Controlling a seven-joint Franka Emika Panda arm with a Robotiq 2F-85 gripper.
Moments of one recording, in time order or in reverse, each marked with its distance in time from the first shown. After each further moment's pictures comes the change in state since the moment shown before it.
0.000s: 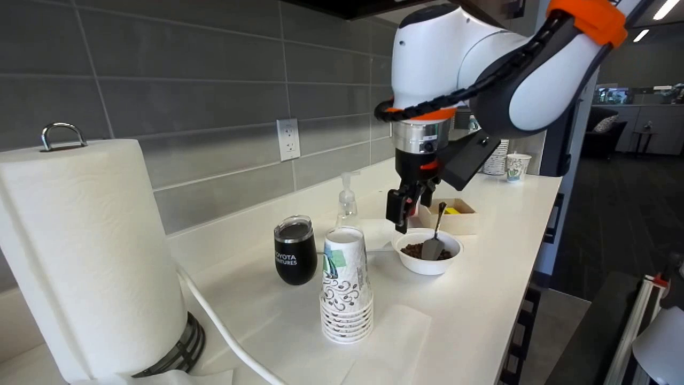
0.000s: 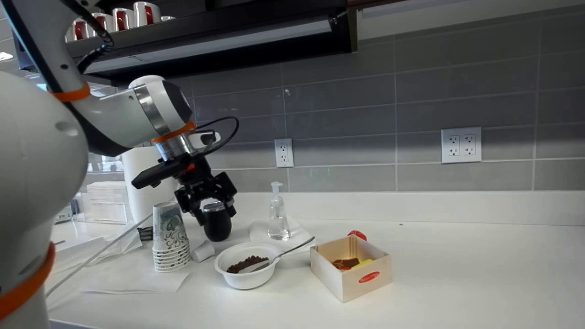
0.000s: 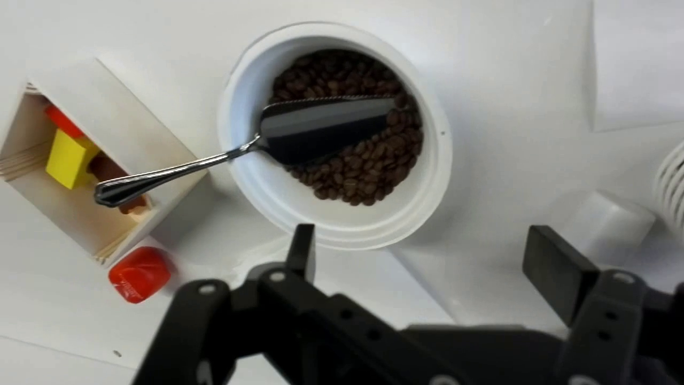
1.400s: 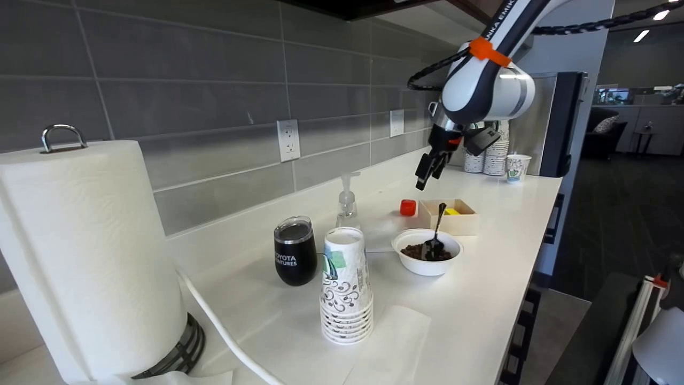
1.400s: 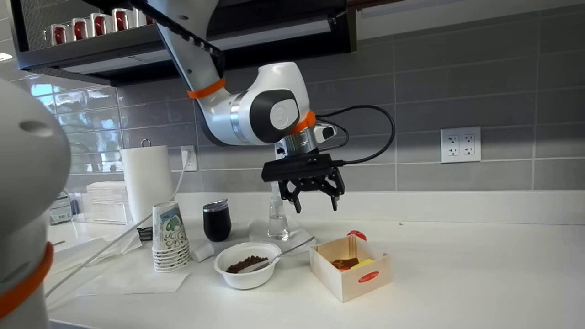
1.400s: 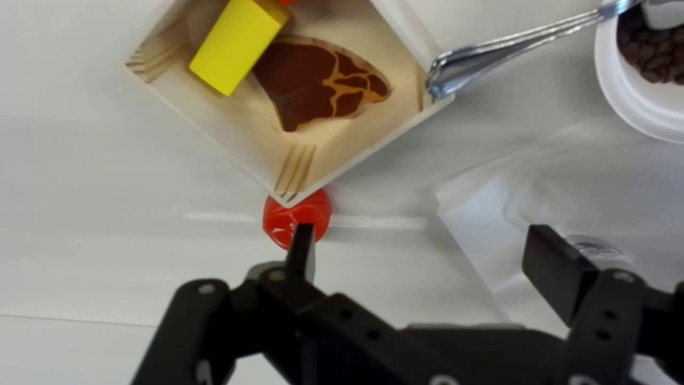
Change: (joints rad) arm -0.126 0.209 -0.454 0.113 0.566 0.398 -1.088
